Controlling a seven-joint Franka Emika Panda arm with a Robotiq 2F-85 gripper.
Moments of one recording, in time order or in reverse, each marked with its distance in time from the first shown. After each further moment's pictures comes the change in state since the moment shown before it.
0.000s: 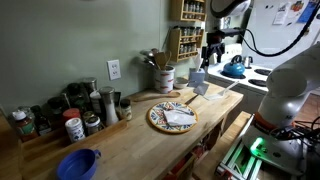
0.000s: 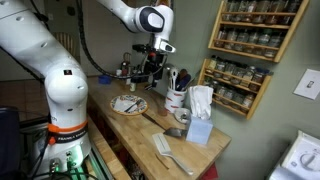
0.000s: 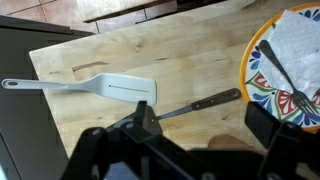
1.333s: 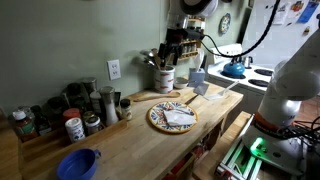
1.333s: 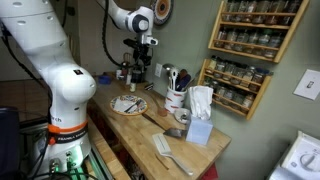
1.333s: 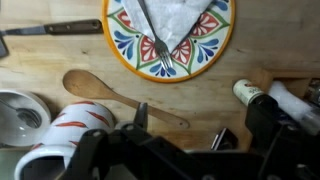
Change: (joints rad) arm 0.267 0.247 0.205 0.176 0.237 0.322 0.053
